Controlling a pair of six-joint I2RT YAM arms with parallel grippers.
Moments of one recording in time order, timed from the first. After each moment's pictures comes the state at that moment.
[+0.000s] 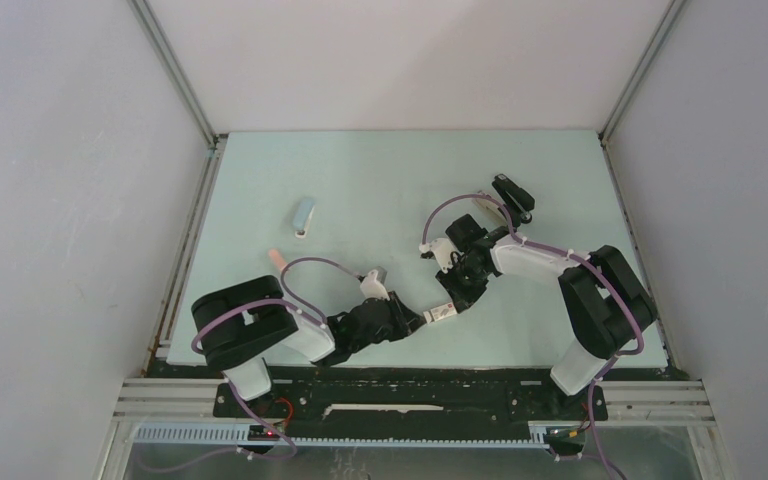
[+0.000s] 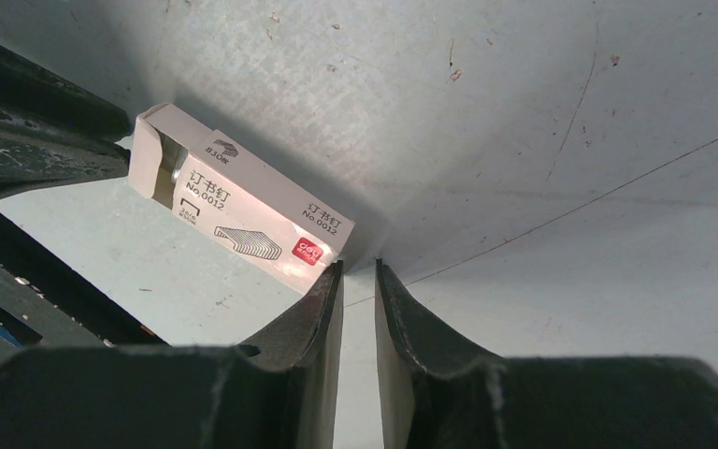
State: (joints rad) left arm -1.09 1.68 0.37 0.81 -0.22 -1.19; right arm 0.58 1.66 0.95 -0.64 -0.28 -0.25
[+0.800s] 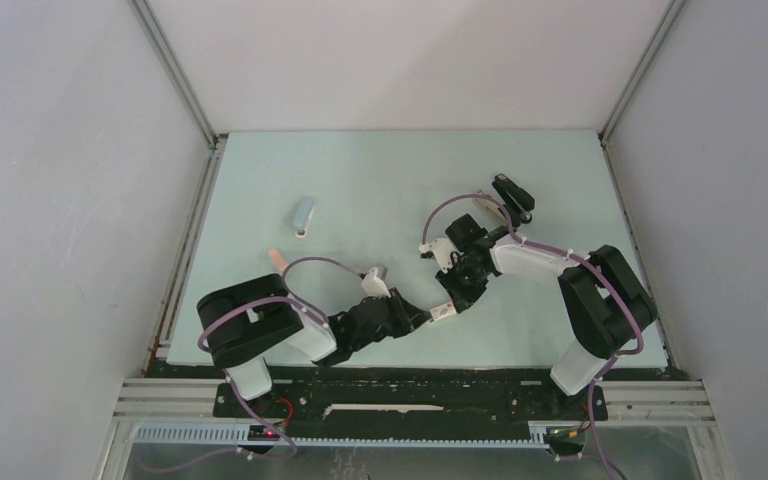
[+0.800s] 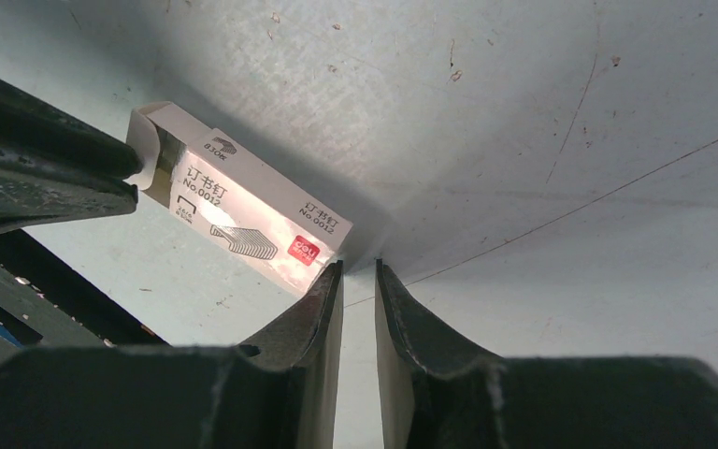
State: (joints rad) left arm -1.09 1.70 0.37 0.92 -0.21 -1.20; right arm 0.58 1.66 0.95 -0.64 -0.28 -0.25
